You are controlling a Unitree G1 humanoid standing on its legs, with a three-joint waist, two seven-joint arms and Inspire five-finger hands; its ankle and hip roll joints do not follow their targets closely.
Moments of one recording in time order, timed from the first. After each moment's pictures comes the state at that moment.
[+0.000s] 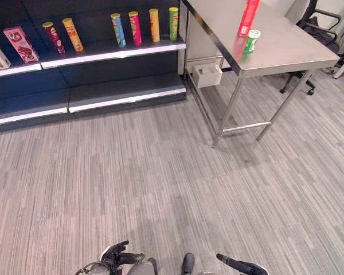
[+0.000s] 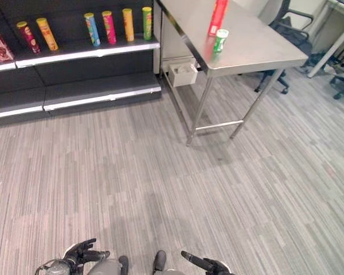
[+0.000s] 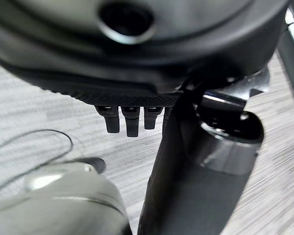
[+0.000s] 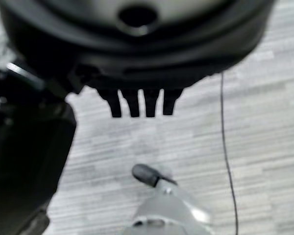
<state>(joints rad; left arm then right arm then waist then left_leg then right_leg) -0.10 0.26 -0.15 1.14 -0.28 -0.06 -0.02 -0.06 -0.29 0.19 1.24 0.22 0.00 0.05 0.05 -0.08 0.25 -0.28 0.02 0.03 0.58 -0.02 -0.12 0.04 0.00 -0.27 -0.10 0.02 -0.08</state>
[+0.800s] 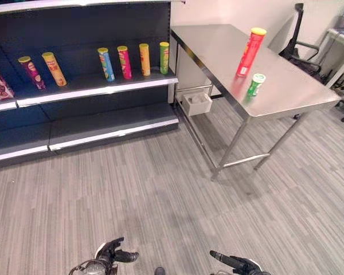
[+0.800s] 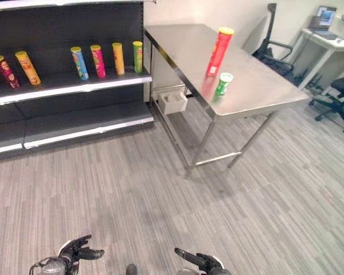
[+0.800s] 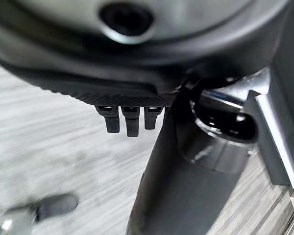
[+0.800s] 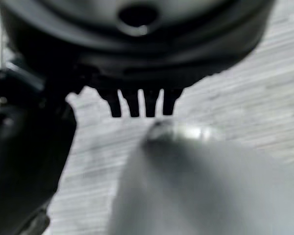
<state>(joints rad) -0.07 0.31 -0.19 1.12 -0.27 -0.06 -0.01 -0.06 -0.27 0.21 1.21 0.20 -0.02 0.04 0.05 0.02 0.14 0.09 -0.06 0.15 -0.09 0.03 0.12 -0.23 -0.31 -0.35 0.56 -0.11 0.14</state>
